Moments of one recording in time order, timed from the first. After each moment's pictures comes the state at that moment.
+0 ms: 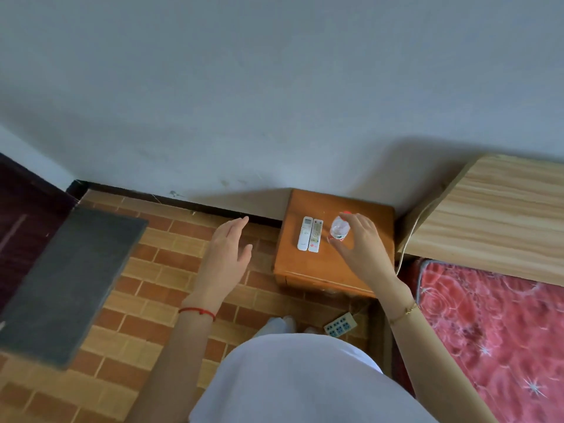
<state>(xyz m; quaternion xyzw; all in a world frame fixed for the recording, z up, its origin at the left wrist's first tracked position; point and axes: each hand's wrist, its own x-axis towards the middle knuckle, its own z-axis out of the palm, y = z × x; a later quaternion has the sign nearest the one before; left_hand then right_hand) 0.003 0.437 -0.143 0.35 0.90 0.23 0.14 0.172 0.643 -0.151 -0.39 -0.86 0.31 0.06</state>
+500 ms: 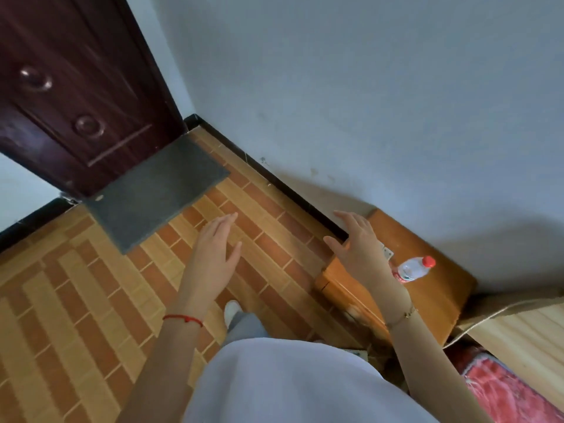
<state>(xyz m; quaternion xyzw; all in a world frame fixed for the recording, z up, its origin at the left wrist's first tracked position) 0.015 0.277 -0.117 0.11 0.95 0.27 0.06 0.056 0.539 -0.118 -0.14 -0.94 0.31 -0.03</state>
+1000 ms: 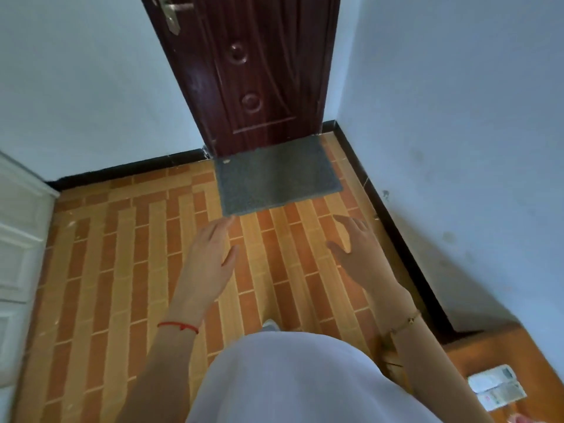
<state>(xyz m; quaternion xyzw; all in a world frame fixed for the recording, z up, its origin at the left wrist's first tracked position) -0.006 0.023 -0.106 -0.16 0.96 0.24 -0.03 -0.114 0.270 -0.129 0.14 -0.95 0.27 -0.10</state>
